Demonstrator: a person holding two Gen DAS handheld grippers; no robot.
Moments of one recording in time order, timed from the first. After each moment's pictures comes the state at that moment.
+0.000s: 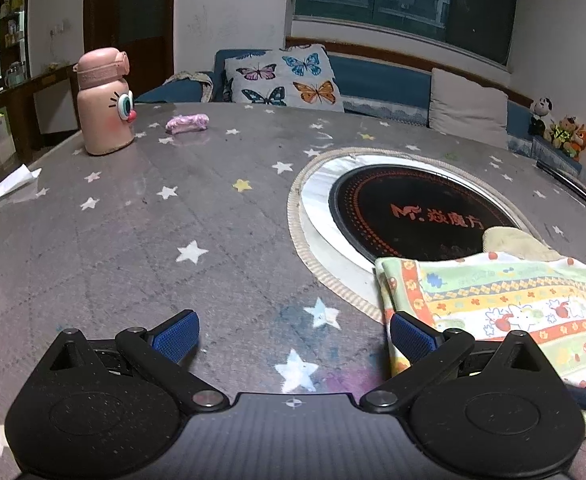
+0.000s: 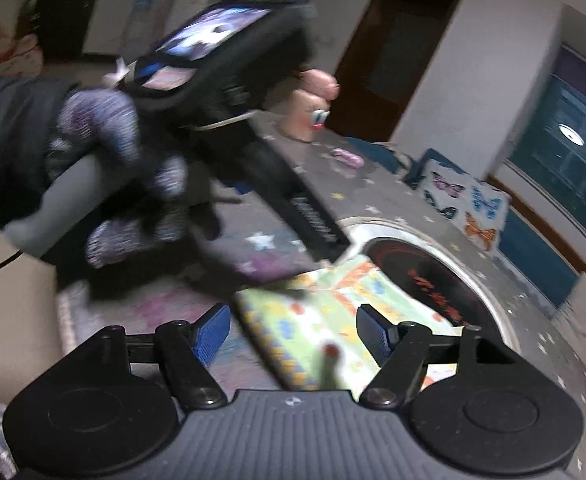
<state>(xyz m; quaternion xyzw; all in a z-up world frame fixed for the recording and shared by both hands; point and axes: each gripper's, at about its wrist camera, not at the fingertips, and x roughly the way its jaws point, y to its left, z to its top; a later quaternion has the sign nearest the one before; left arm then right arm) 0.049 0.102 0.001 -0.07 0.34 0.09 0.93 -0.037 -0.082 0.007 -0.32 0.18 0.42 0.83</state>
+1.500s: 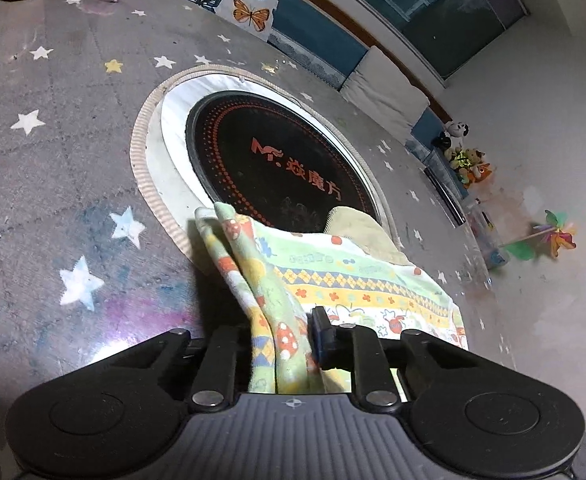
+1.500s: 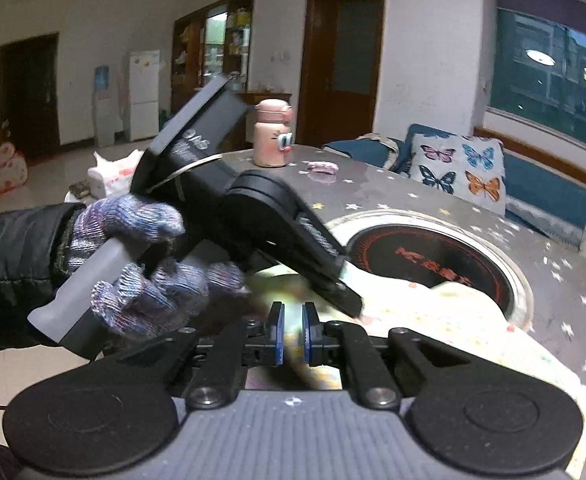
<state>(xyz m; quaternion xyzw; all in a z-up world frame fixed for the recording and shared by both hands) 0.069 0.081 -0.002 -0.31 0.40 -0.09 0.86 0.001 -0.156 0.045 -0.14 0.23 0.42 0.87</state>
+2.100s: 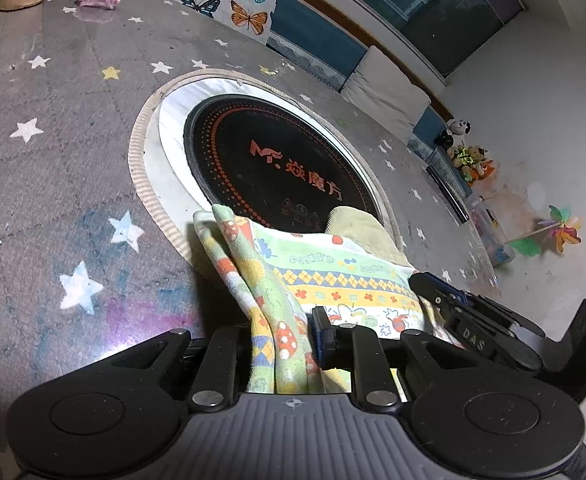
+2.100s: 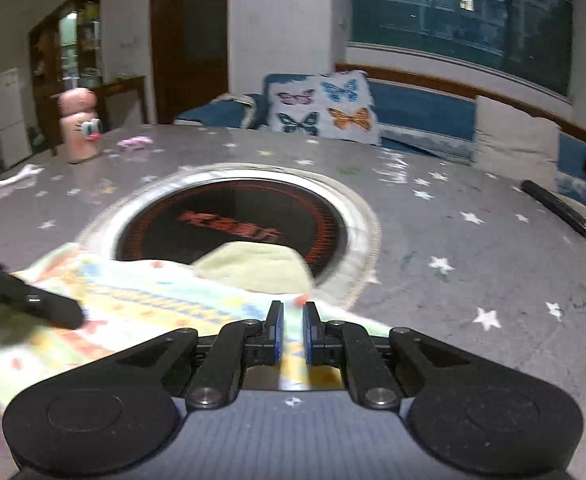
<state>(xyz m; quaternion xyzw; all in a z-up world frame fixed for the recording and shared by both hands) 0.069 0.076 -0.001 -0.29 0.40 -0.08 0.86 0.135 -0.215 0.002 -0.08 0.30 0.23 0.92</state>
